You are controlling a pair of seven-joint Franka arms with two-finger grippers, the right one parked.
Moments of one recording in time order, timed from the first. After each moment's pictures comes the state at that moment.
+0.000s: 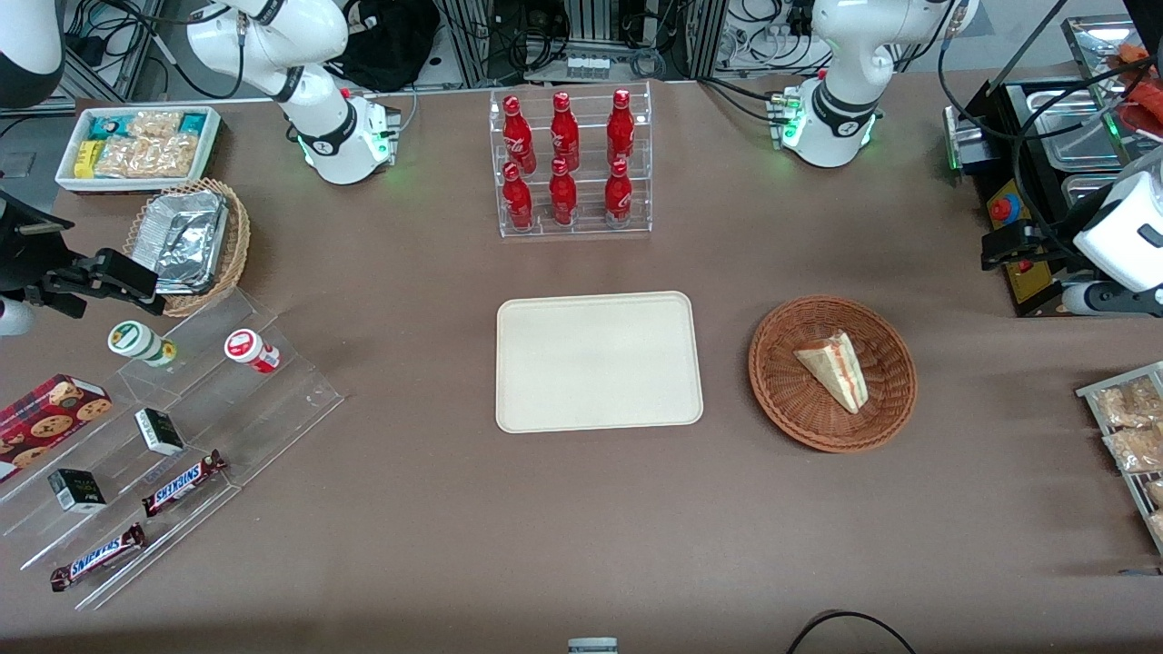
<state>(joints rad) -0.01 0.12 -0.03 -1.42 0.03 1.36 0.04</state>
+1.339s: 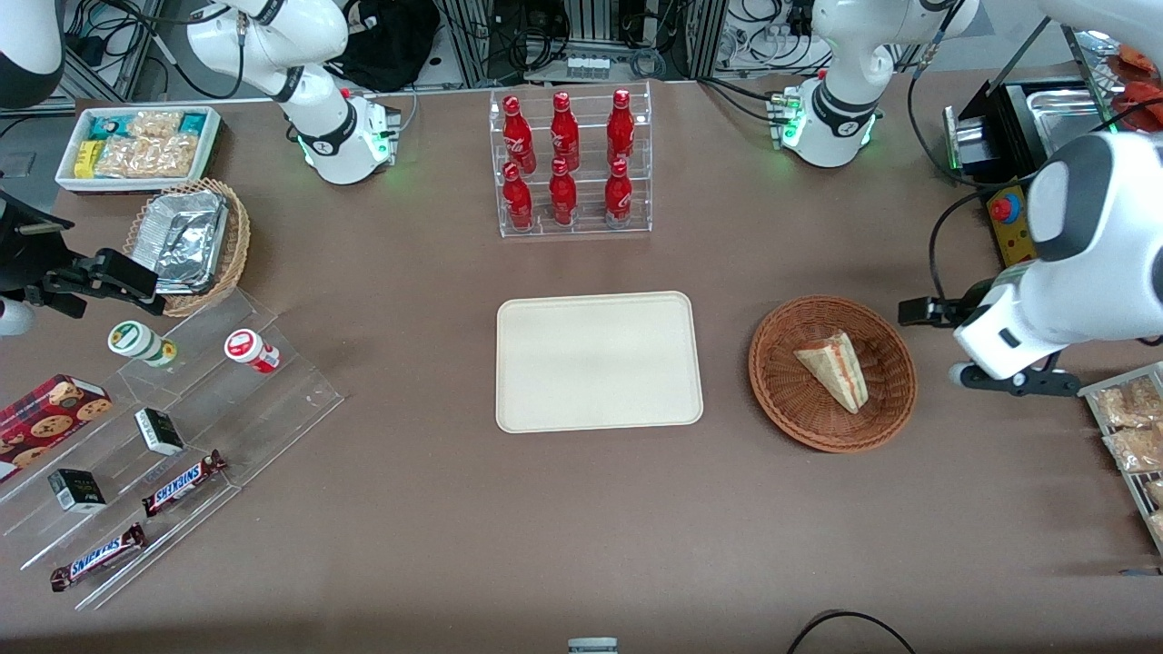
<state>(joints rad) -0.04 0.26 -0.06 -1.60 0.01 1.58 -0.03</state>
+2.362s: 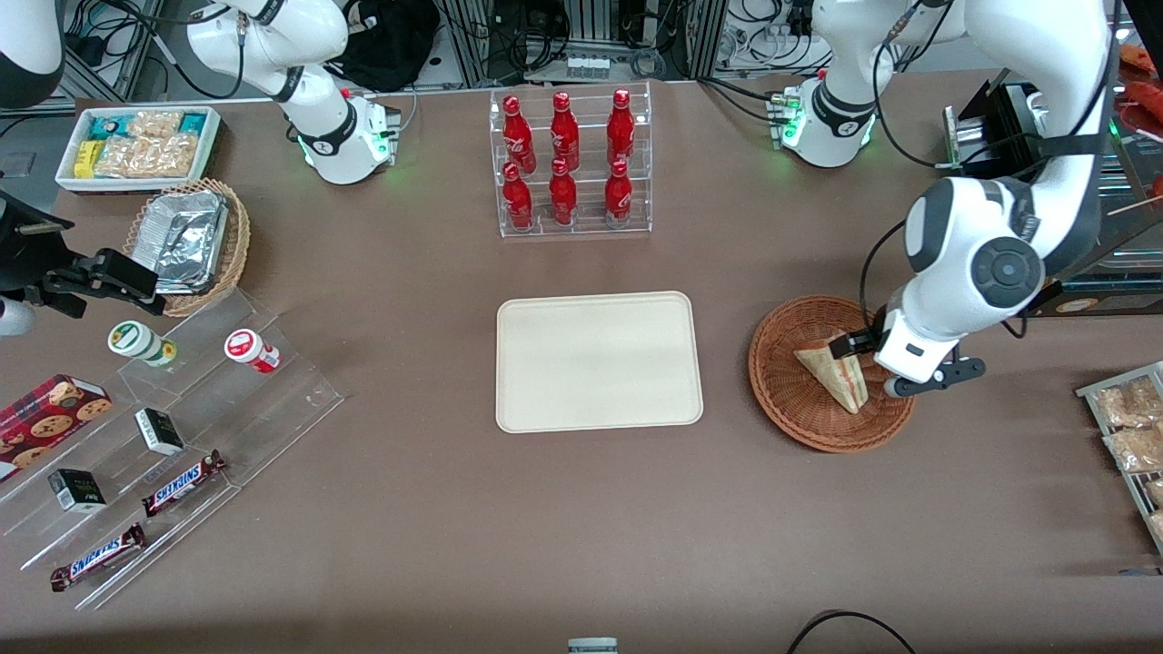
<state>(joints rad) -0.10 0.18 -0.06 -2.08 0.02 2.15 -0.49</state>
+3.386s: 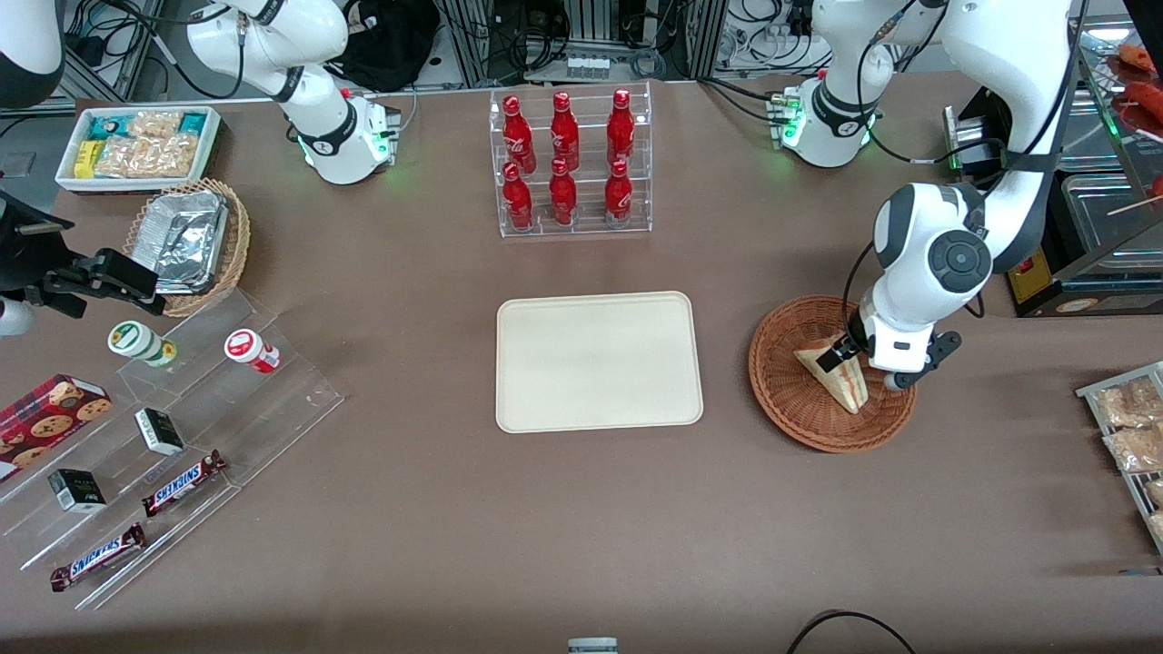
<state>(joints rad) -0.11 0.20 -0.06 -2.23 0.01 2.38 -0.82</state>
